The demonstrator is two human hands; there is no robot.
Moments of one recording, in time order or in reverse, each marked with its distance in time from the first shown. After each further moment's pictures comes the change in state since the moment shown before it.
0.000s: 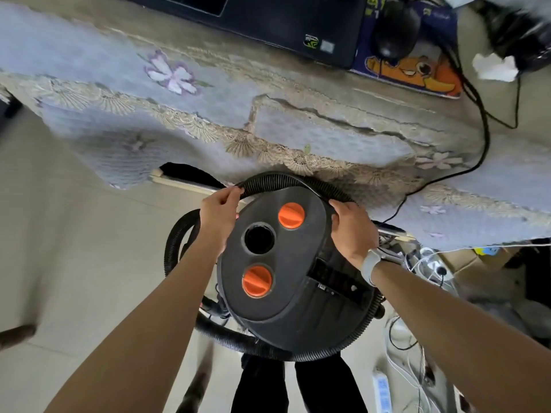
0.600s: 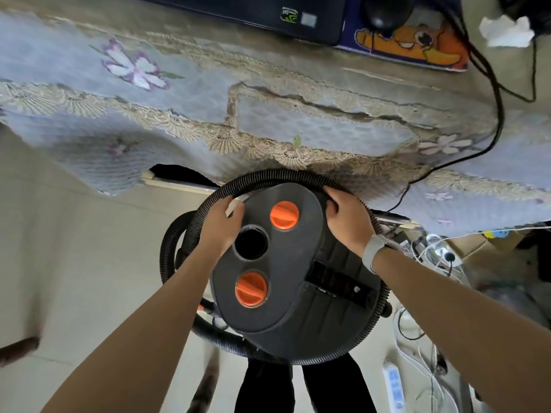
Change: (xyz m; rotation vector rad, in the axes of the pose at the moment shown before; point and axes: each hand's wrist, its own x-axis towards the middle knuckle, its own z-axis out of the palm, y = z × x) left_hand 0.027 -0.041 0.013 0.536 -0.175 0.105; right_hand 0.030 0.015 0.021 0.394 0.025 -0.034
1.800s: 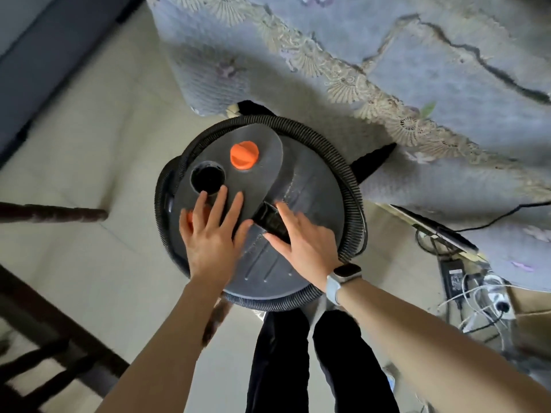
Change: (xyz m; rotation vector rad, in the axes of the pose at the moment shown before) left_hand -0.154 -0.120 -0.043 0.733 0.651 0.177; right_hand -0.112 -0.107 0.120 -0.258 0.022 -0.736
